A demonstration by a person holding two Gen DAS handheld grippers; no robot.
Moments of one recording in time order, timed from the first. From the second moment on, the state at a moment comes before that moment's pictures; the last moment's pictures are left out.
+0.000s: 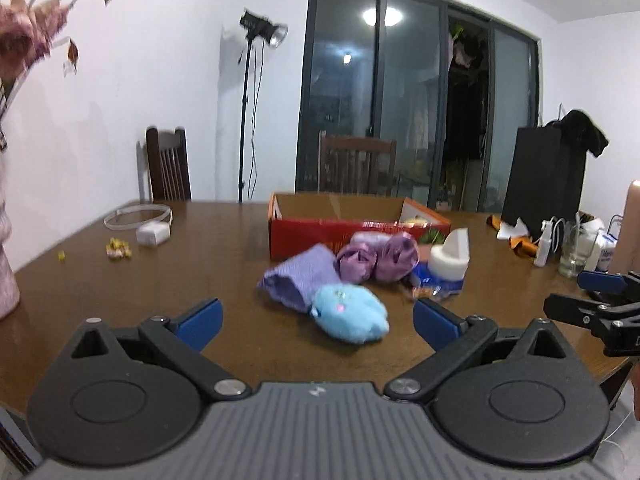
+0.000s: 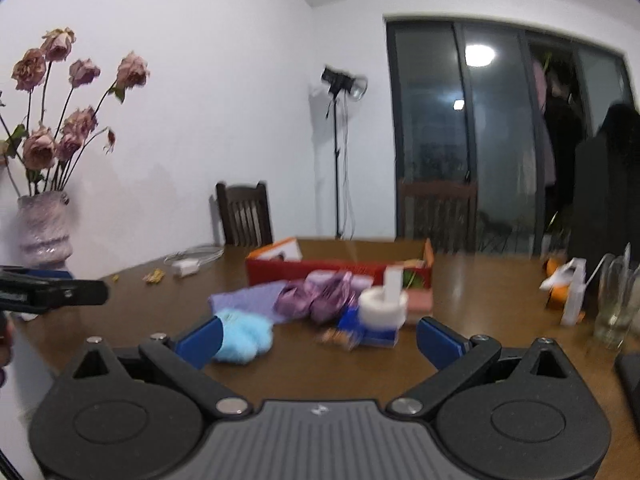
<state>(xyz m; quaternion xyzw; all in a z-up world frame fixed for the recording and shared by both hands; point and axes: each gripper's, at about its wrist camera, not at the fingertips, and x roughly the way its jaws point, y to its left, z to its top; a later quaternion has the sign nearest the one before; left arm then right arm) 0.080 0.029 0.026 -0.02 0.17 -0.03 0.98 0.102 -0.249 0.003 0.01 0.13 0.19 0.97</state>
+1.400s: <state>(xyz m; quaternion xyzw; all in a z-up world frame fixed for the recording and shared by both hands) 0.350 0.004 -0.003 -0.06 0.31 -0.14 0.94 0.348 -0.174 -0.021 -0.03 0.23 0.19 0.96</state>
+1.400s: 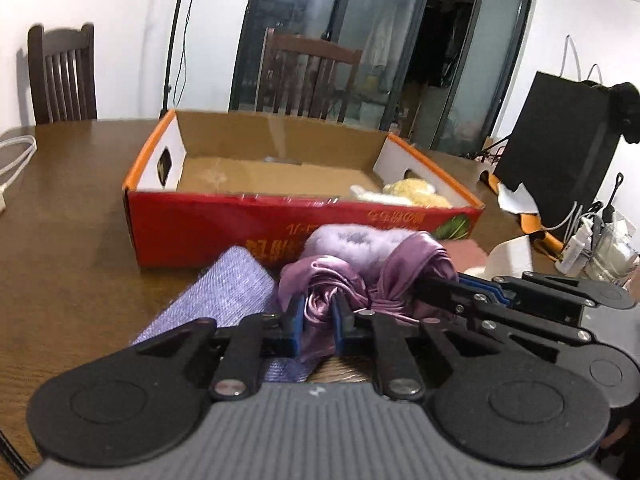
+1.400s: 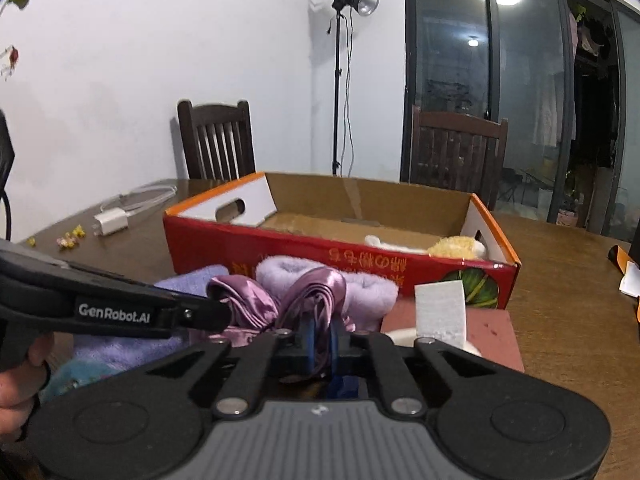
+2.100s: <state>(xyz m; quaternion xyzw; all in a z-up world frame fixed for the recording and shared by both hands) 0.158 0.000 -0.005 -0.11 0.32 -0.15 0.93 0.167 -0.230 -0.004 0.01 0.26 0.26 0.93</state>
